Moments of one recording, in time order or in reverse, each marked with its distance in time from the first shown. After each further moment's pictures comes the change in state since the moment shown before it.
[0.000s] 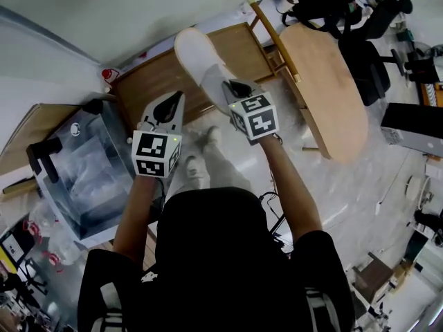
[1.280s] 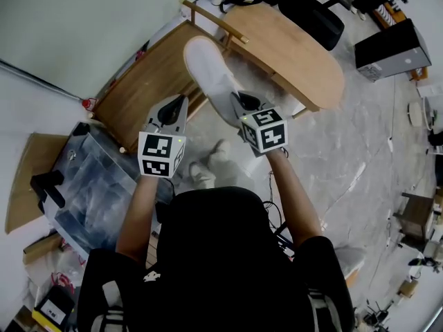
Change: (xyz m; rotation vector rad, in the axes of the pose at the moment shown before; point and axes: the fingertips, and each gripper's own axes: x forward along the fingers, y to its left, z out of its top) left arm -0.077 -0.140 -0.002 0.196 -0.079 -0.322; right arm -0.196 0.044 -0.097 0.225 -0.151 -0.337
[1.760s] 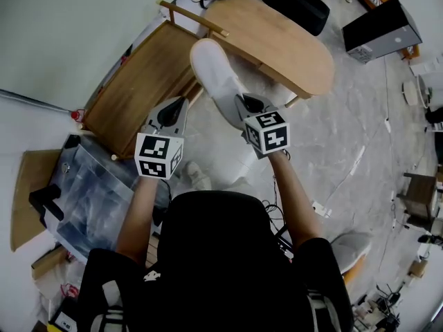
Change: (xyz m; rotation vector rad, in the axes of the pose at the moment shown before) left arm 0.026 -0.049 0.001 -0.025 0.009 -0.125; right arm -0.040 -0.048 -0.040 0.083 0.021 -0.104
